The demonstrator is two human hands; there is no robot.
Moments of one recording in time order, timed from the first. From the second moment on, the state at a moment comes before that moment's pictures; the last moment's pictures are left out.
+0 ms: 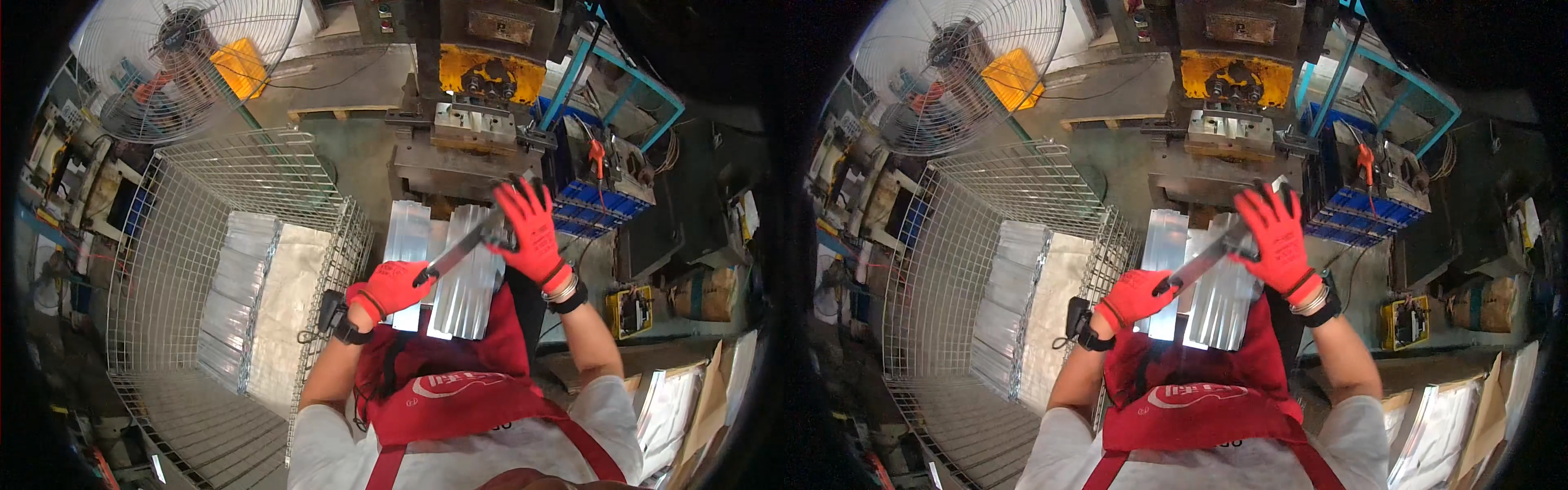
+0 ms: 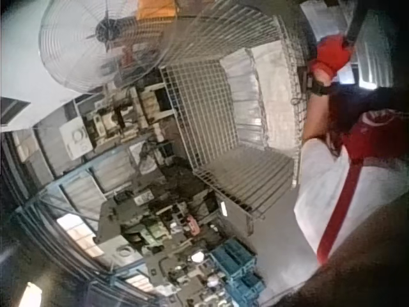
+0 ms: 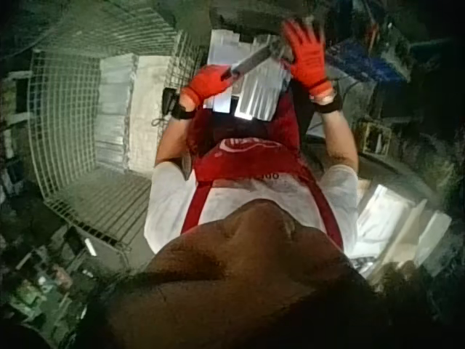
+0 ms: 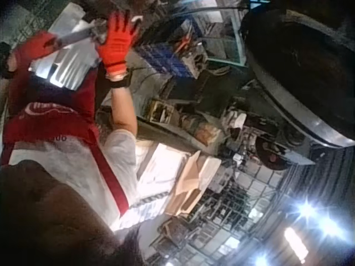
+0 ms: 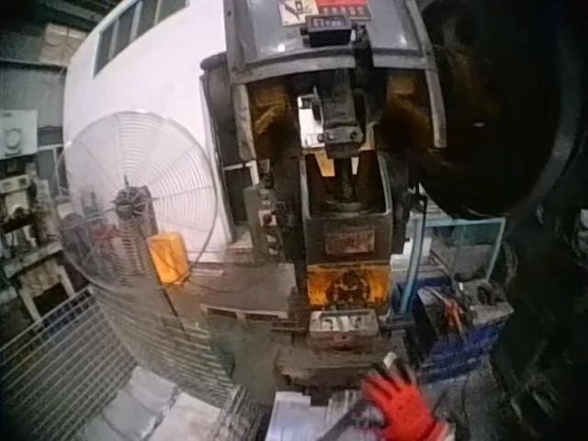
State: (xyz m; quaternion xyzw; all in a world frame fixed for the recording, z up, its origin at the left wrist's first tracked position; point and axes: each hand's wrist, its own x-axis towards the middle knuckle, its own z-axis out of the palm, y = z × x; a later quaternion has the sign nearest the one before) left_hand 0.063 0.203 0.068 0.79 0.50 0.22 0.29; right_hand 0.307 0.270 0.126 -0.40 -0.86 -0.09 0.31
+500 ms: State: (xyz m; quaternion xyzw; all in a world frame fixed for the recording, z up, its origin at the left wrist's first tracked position) left_hand 0.078 0.212 -0.012 0.45 0.48 0.47 0.59; right_hand 0.295 0.306 0.086 -0.45 -0.49 0.64 0.37
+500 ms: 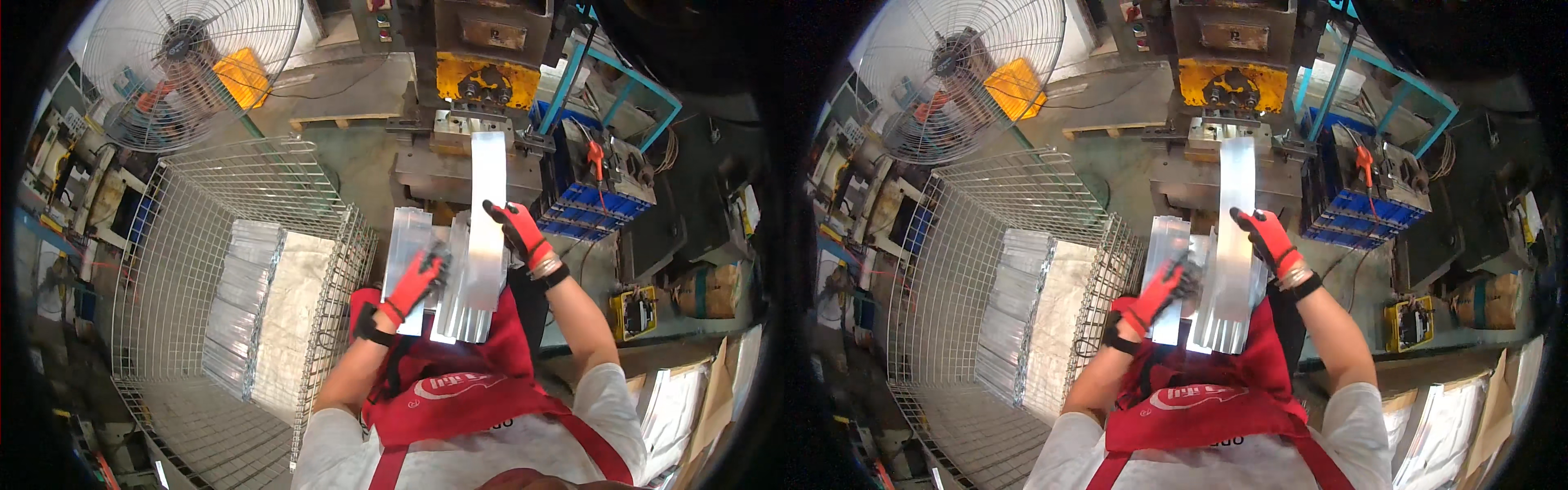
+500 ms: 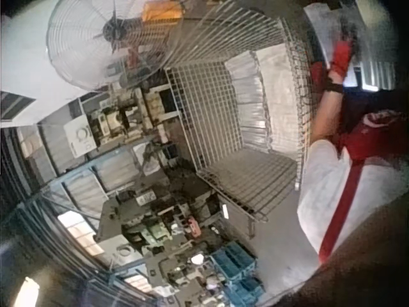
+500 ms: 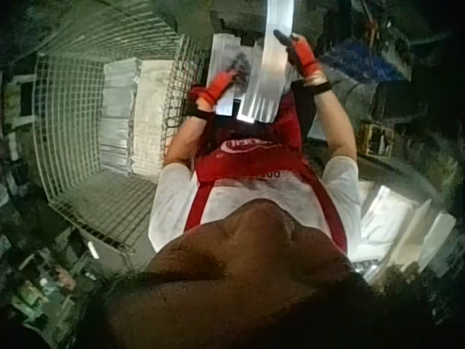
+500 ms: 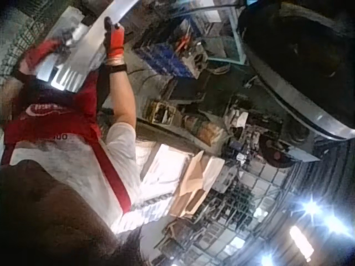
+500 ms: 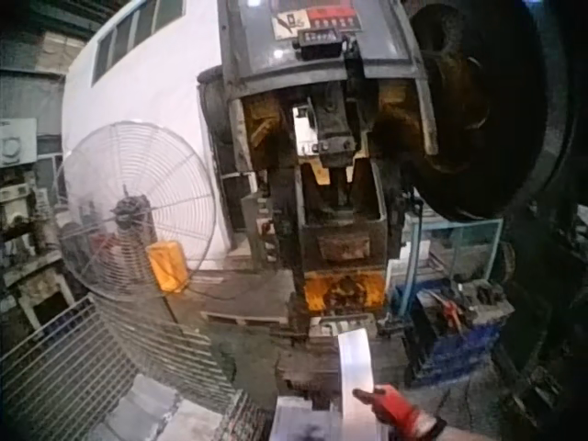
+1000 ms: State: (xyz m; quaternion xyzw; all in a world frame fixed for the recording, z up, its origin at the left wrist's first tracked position) left_hand 0.147 0.260 0.025 0.23 0.29 0.50 0.79; right_hand 0.282 0.384 0.031 -0.35 -0.49 0.62 0.49
